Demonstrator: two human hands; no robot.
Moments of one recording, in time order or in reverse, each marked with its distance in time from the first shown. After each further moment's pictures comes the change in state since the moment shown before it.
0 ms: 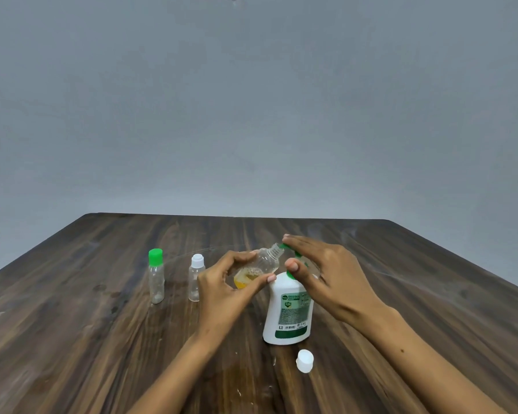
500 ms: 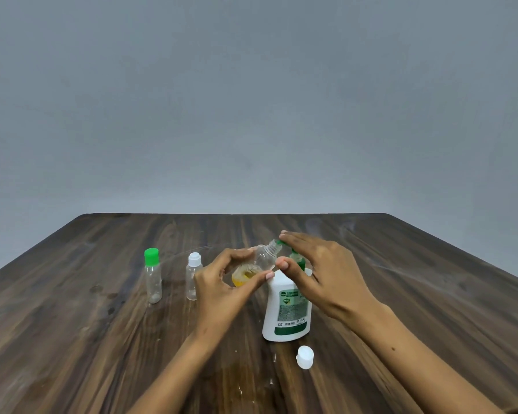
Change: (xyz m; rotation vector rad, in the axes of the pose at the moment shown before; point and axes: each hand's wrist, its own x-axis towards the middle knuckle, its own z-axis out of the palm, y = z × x) left_hand 0.001 0.001 0.001 -0.041 0.001 0.000; right_hand 0.000 -0.005 0.006 -0.086 0.017 0.004
